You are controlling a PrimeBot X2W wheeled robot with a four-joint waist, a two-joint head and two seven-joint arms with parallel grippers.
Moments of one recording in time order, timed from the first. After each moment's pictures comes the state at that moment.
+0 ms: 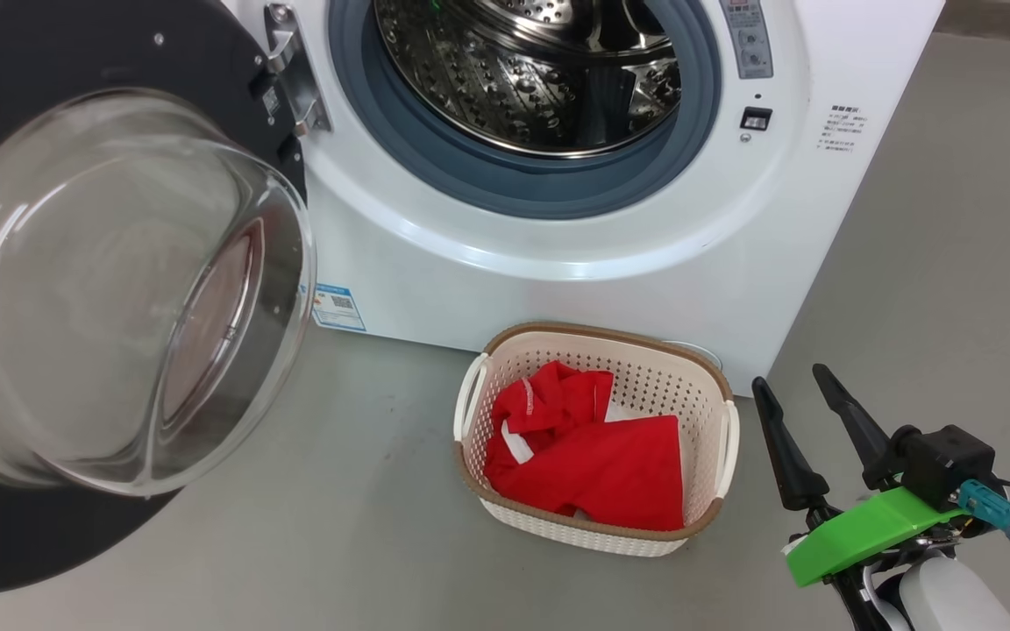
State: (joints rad) left arm -0.57 0.38 0.70 0.56 -1.08 0.07 0.51; right arm -0.17 -0.13 0.13 0.34 0.40 0.12 -0.26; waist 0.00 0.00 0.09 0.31
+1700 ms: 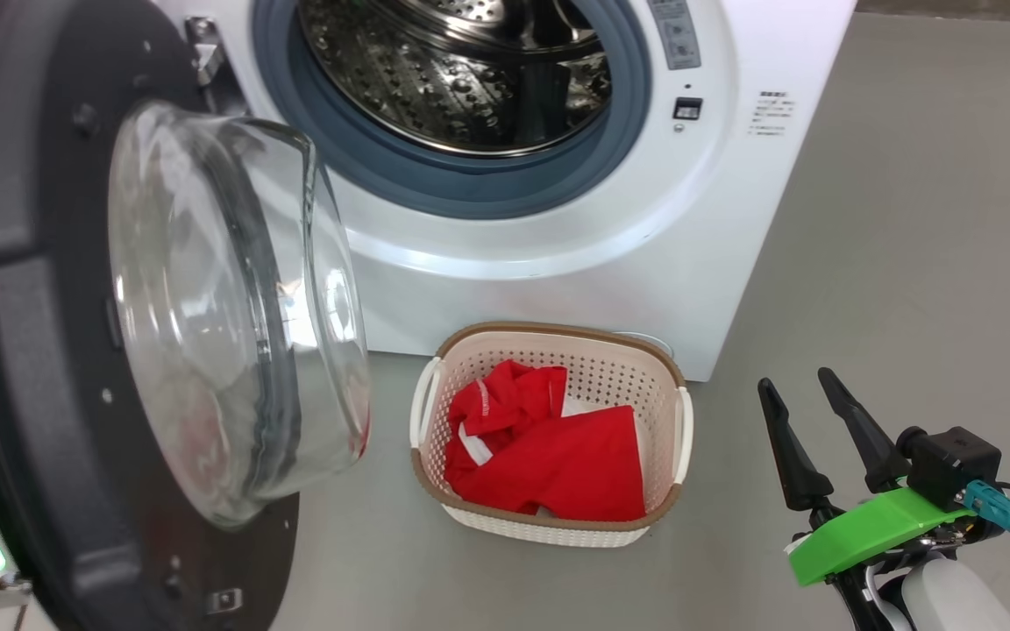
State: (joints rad) left arm -0.25 0.04 0.53 -0.10 -1.29 0.07 0.72; right arm -0.17 -0.12 0.12 0.36 0.43 0.12 -0.26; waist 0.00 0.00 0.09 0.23
